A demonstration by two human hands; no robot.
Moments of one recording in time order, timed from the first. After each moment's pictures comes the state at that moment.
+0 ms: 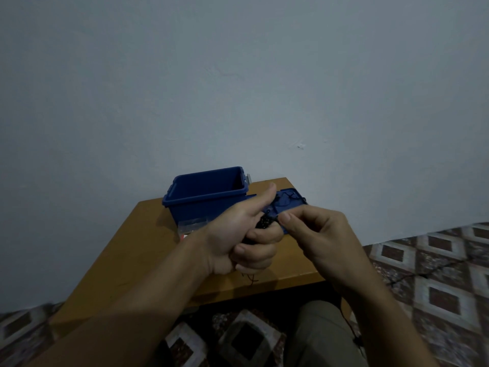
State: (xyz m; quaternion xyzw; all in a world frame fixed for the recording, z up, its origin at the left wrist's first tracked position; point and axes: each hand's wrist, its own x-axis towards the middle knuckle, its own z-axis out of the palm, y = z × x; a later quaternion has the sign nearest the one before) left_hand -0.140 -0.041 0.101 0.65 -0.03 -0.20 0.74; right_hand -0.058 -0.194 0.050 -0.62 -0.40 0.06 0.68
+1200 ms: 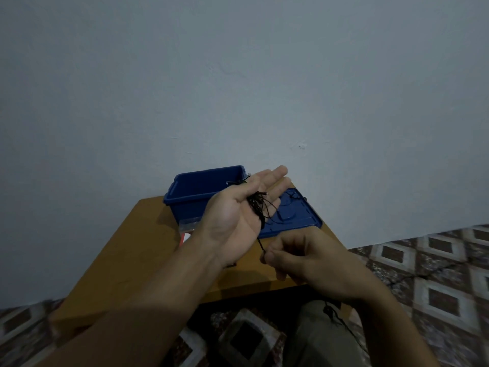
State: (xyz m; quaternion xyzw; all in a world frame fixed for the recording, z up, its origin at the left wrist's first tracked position) left_hand -0.132 -0.056 0.110 0.51 0.01 0.15 0.85; right_hand -0.065 -0.201 0.057 -0.72 -0.49 0.18 0.47
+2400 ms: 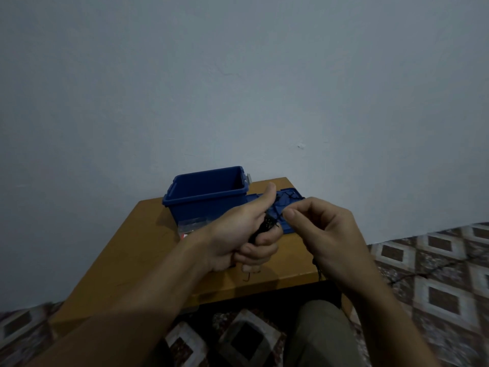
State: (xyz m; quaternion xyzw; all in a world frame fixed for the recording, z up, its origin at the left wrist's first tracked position) left_hand -0.140 -0.044 0.103 0.75 0.02 -0.15 0.65; right_hand -0.060 -0.199 0.056 -0.59 -0.42 0.02 0.69
